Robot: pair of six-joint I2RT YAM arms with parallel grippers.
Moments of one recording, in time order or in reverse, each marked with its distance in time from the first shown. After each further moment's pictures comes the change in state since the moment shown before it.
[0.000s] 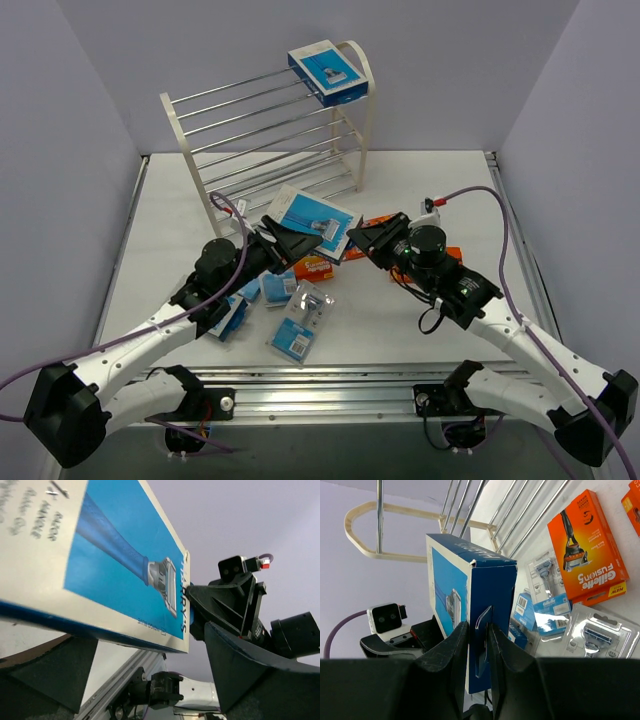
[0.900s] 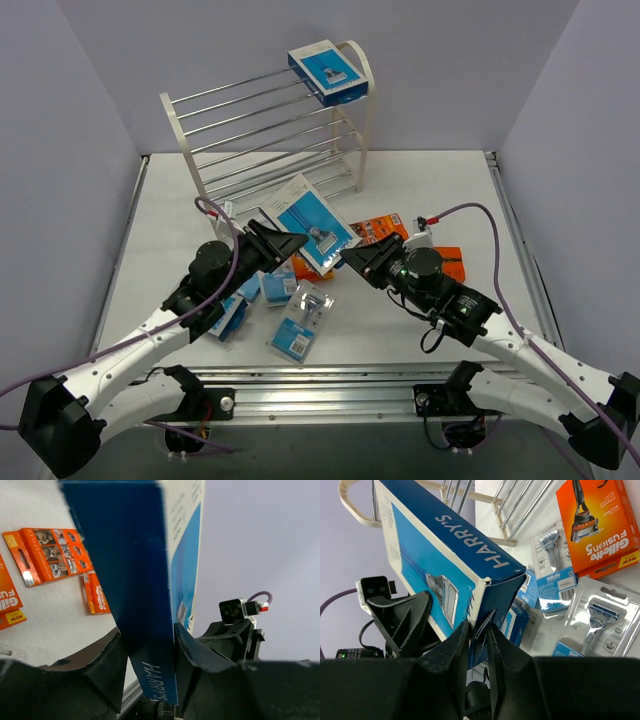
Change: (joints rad) left arm 0.002 -0.070 -0.003 -0.098 -0.153 0.023; right arm 0.124 -0.092 -0.124 0.051 0.035 0.043
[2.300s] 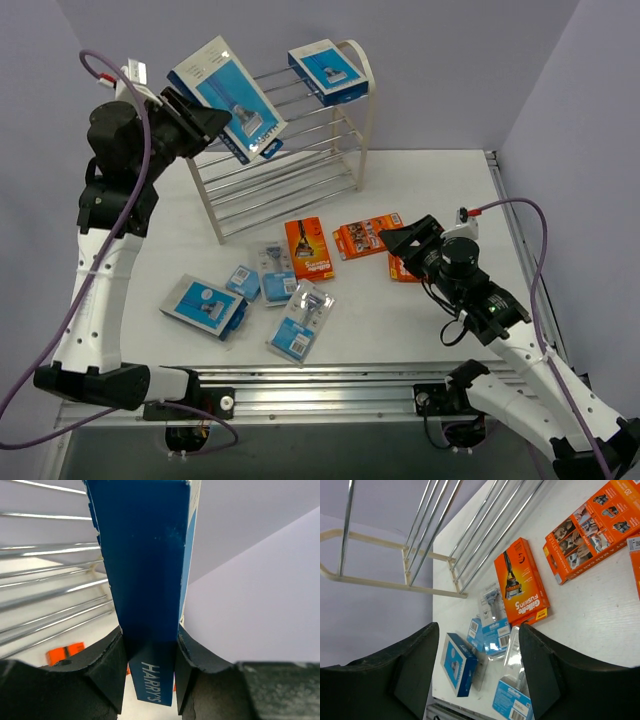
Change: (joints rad) left arm 0.498 0.309 1.065 -0.746 0.182 0.391; right arm -0.267 -0.116 0.016 -0.171 -0.009 -0.215
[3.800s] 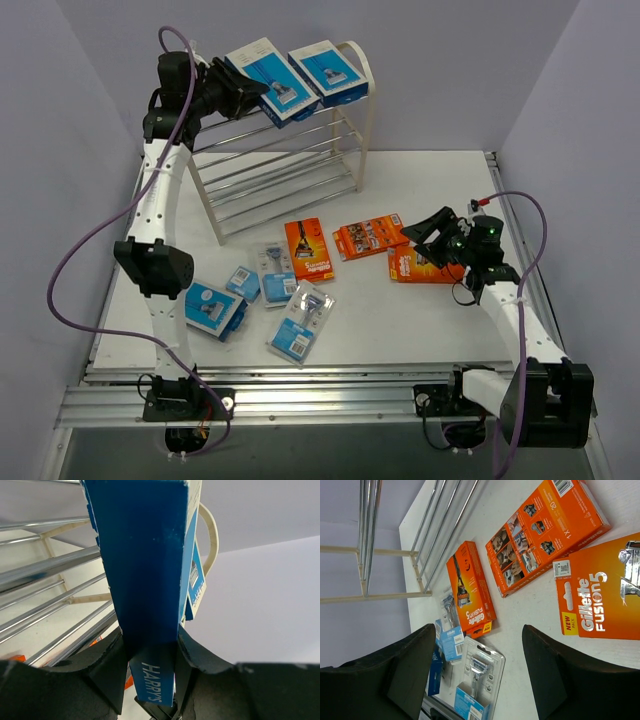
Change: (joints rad) left arm 0.043 0.874 0.842 -0.140 0.294 -0.307; right arm -0.593 0.335 -0.103 0.229 -0.653 -0.212
